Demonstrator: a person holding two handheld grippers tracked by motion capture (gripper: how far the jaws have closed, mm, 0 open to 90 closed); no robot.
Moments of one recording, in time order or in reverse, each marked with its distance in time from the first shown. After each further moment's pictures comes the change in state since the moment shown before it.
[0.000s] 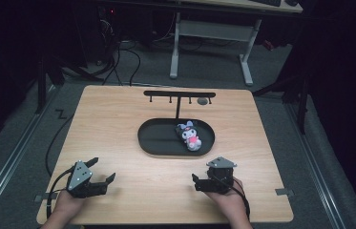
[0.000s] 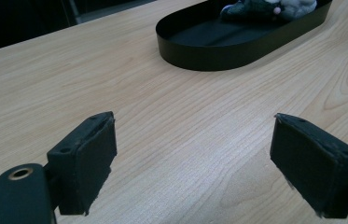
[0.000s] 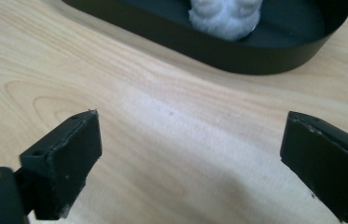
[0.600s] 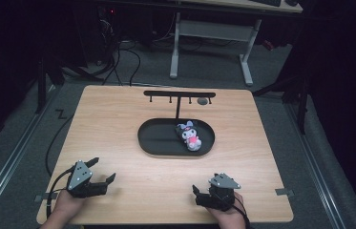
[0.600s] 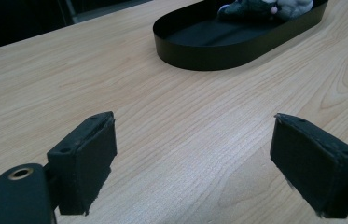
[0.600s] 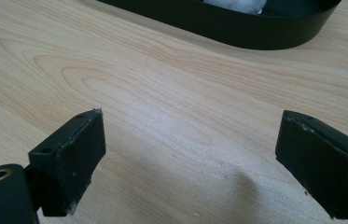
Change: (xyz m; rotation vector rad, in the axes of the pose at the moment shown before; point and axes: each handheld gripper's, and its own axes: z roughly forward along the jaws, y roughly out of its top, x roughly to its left) left arm 0.001 0.000 0.000 0.003 -0.013 0.001; right arm 0.018 -0.038 -0.014 -0.094 -0.020 -0.003
